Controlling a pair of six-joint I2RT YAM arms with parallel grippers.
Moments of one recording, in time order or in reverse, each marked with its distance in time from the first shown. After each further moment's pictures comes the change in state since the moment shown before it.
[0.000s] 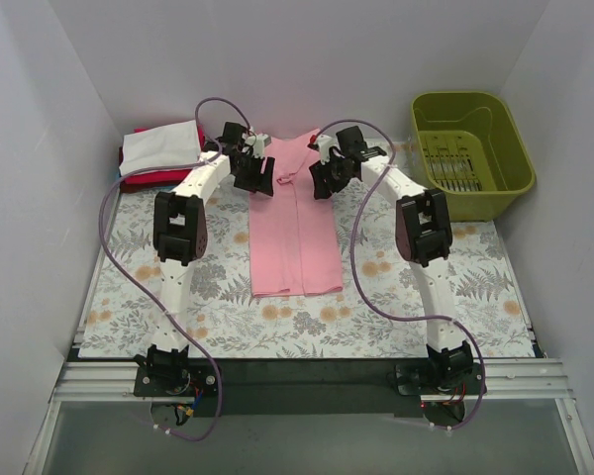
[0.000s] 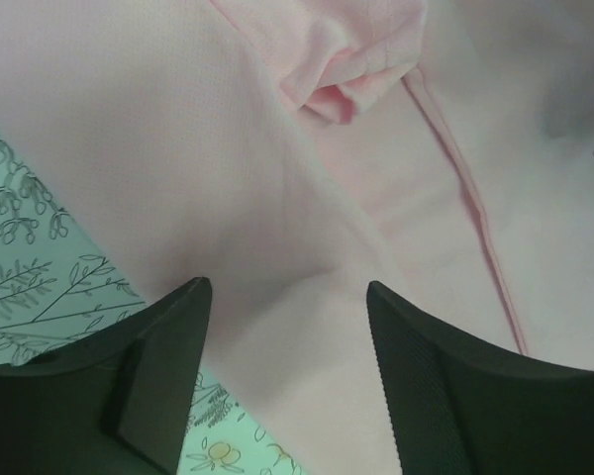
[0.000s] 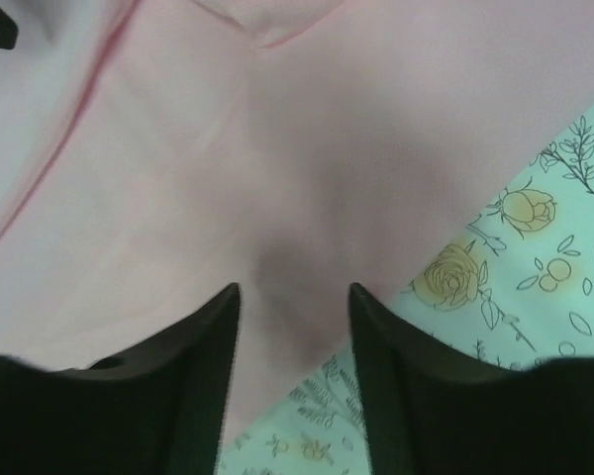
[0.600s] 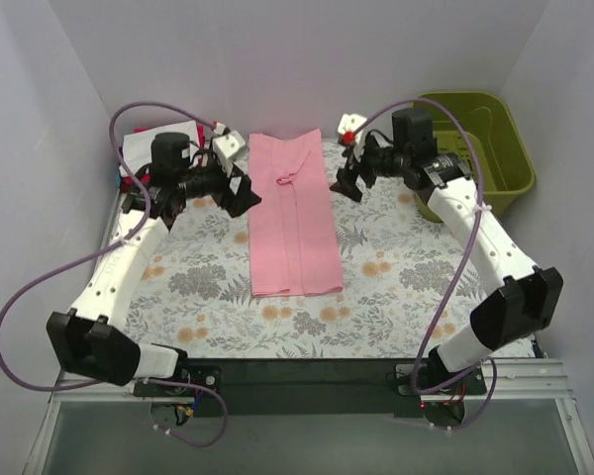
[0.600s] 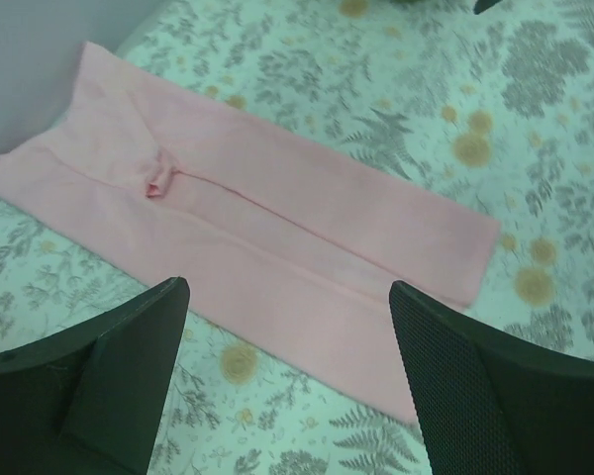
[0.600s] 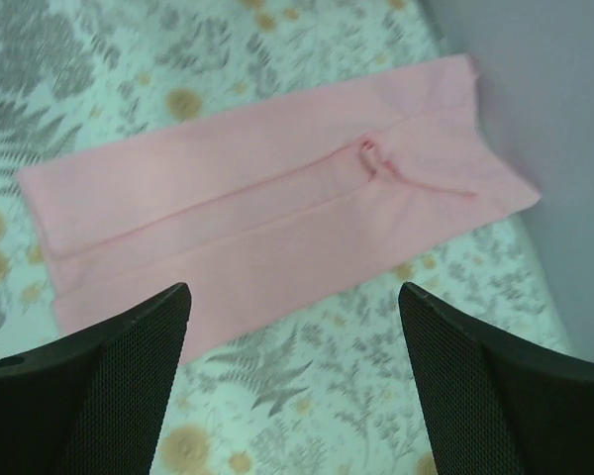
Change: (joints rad) left arm -0.005 -1.078 -0.763 0.241 0.285 0.303; right arm 0.015 -0.879 -0.453 0.003 -0.215 -0.319
